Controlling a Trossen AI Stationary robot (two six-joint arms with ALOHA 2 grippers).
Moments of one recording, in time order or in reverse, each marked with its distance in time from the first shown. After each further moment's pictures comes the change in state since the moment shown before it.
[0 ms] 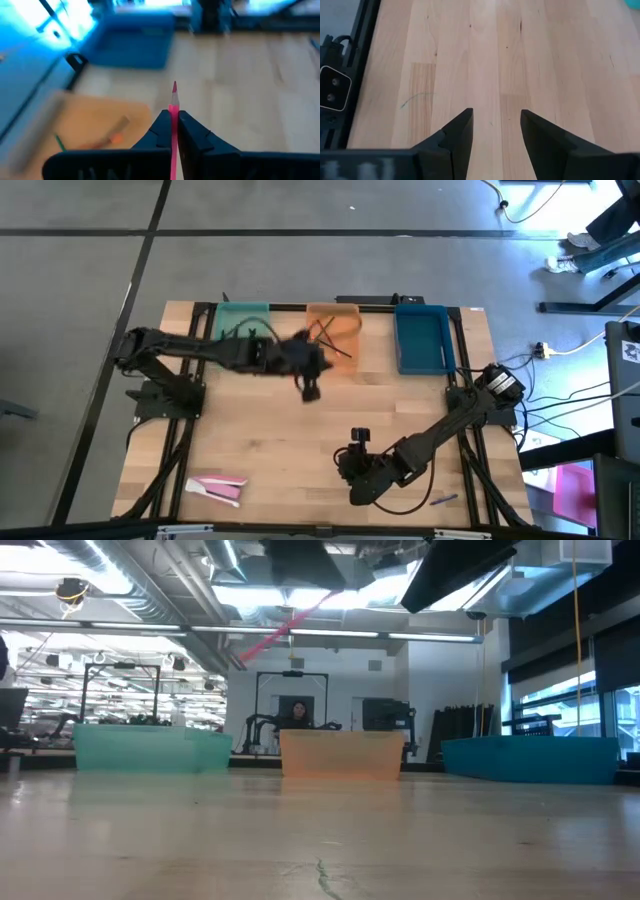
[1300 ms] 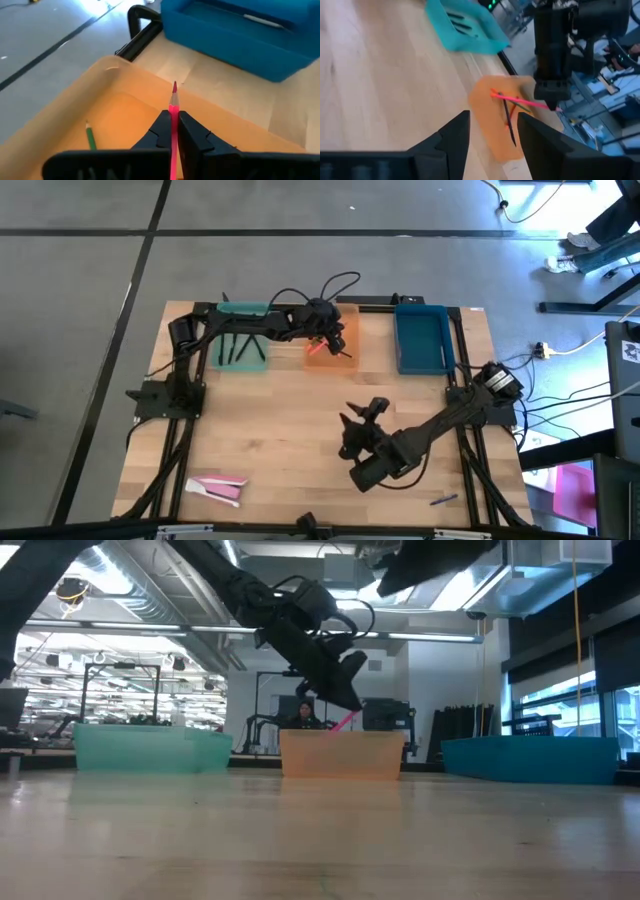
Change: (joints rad) left arm 0.446 0.425 0.003 0.450 0.201 -0.048; right arm -0.045 0.000 0.027 -0.286 0.688 0.157
